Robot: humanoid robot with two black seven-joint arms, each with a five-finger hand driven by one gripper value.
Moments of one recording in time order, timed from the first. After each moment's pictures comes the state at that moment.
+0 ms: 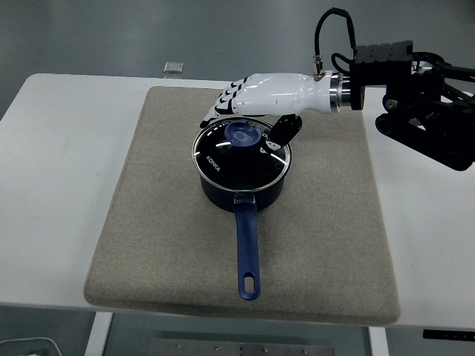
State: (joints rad) left arm -0.01 0.00 -0.01 -0.12 0.12 -0.05 -0.14; right arm 1.41 -0.31 0.05 1.02 -1.57 0.08 0.61
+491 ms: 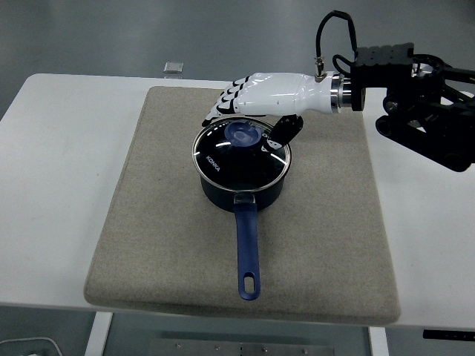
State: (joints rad) left arm -0.01 0.00 -0.01 -0.12 0.12 -0.05 -0.14; right arm 1.40 -0.31 0.04 1.01 -1.59 0.04 0.61
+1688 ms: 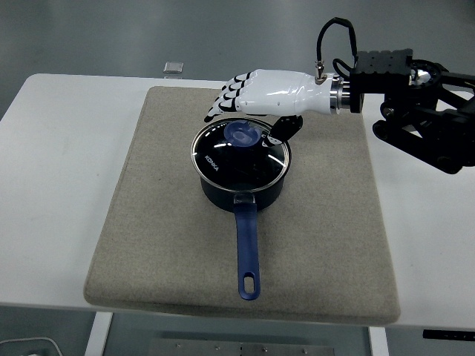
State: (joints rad) left arm -0.01 0.00 -0.01 -0.12 0.12 -0.05 -0.14; right arm 1.39 -0.28 0.00 0.96 -1.65 -0.06 0.61
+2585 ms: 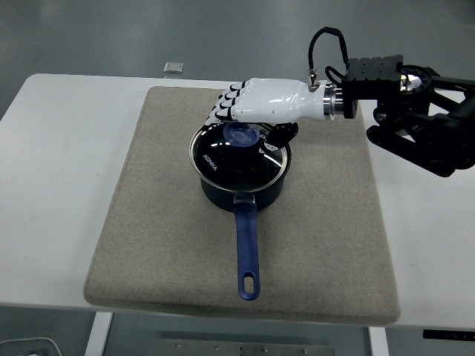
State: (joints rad) left arm -0.01 0.00 -0.01 -0.12 0.12 -0.05 -0.14; right arm 1.39 -0.26 -0.02 0.95 -1.64 -0.07 0.61
